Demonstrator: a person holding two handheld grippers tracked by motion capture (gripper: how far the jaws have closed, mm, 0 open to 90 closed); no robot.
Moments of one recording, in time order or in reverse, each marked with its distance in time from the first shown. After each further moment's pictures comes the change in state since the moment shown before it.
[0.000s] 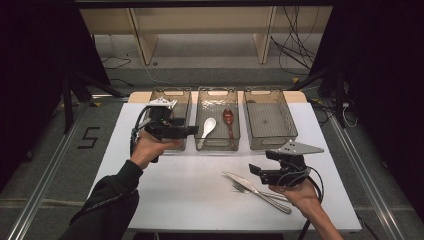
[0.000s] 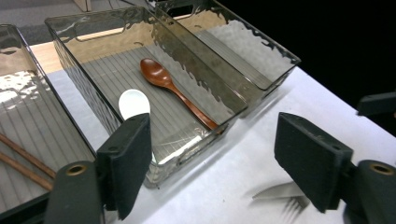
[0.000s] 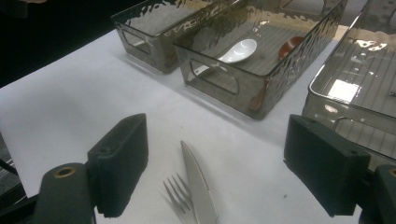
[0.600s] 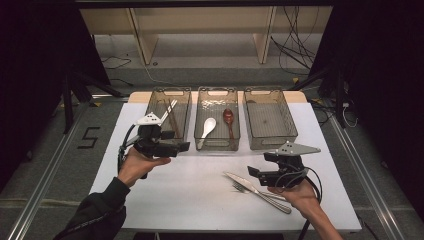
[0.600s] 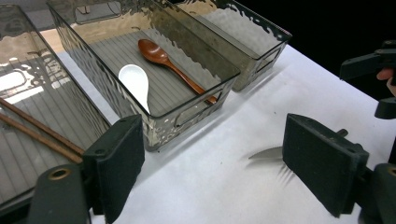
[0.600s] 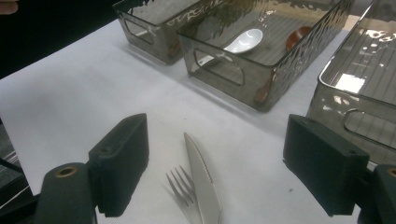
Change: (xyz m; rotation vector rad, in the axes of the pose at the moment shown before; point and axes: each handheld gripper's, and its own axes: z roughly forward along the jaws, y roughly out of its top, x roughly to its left) left arm -0.006 -0.039 -0.026 0.008 -0.004 0.045; right arm 0.001 -0.003 0.004 0.037 0.012 -0.003
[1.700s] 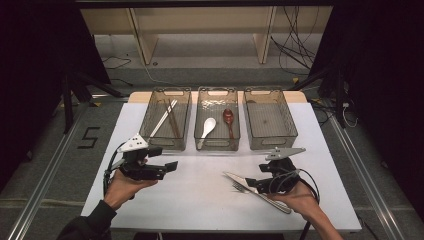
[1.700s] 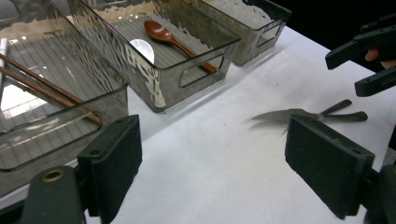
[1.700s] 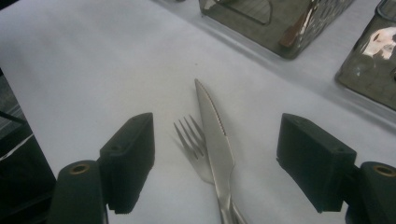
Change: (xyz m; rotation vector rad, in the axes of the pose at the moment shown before) left arm -0.004 -0.053 -0.026 -0.027 0.027 0.040; right arm 0.002 -0.010 0.017 0.220 0.044 -0.030
